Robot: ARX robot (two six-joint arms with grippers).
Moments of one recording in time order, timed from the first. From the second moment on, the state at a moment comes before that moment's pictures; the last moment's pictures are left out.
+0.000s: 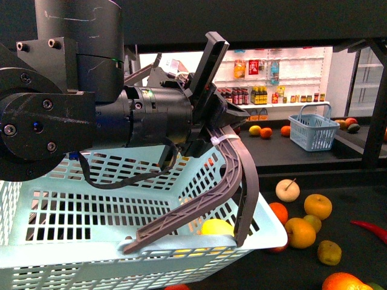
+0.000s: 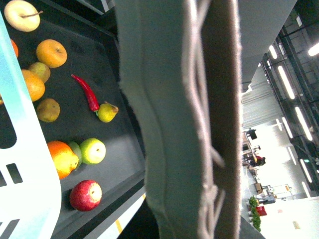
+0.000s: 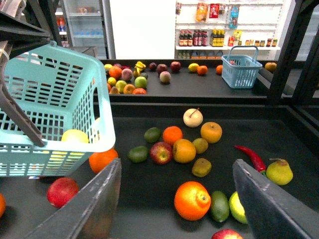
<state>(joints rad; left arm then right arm) -0.42 1.90 1.21 0.60 0.64 -0.91 0.00 0.01 0.02 0.00 0.00 0.00</state>
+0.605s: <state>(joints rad) -0.08 1.95 1.30 0.85 0.13 -1.32 0.00 0.00 0.02 0.00 0.00 0.00</state>
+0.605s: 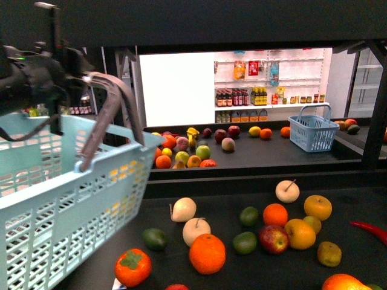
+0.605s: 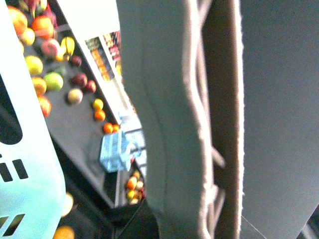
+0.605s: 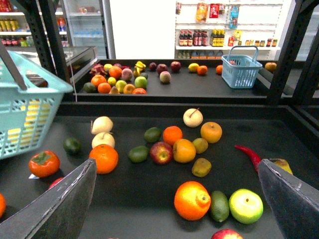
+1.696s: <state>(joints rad) 0.42 1.99 1.10 1.34 0.32 -1.58 0.00 0.00 0.02 0.00 0.00 0.00</state>
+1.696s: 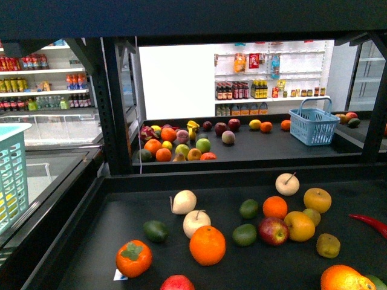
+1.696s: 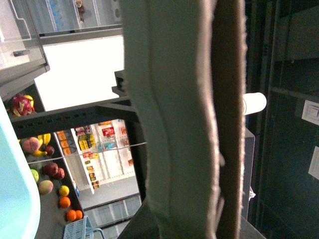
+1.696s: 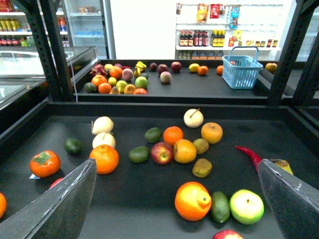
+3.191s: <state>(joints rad) 0.54 1.96 0.92 1.24 0.42 -1.46 0.00 0.00 0.02 0.00 0.00 0.00</state>
